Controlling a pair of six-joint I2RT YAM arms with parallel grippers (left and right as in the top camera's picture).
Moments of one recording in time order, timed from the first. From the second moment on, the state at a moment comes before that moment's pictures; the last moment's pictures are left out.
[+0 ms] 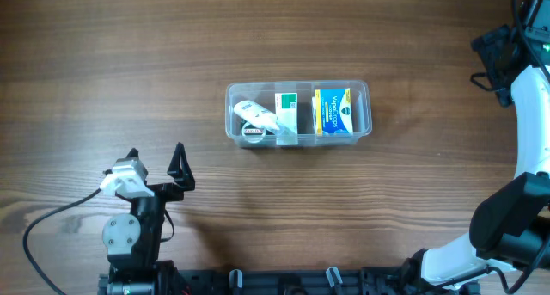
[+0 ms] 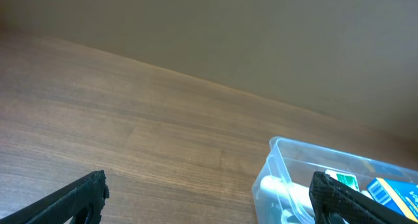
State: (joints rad) left arm 0.05 0.10 0.09 -0.10 0.07 -0.31; right arm -0.32 1.75 1.54 -0.80 0.22 0.79
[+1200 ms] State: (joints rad) left arm 0.05 0.01 0.05 -0.15 0.08 -0.31; right arm -0.32 1.75 1.54 -0.80 0.22 0.79
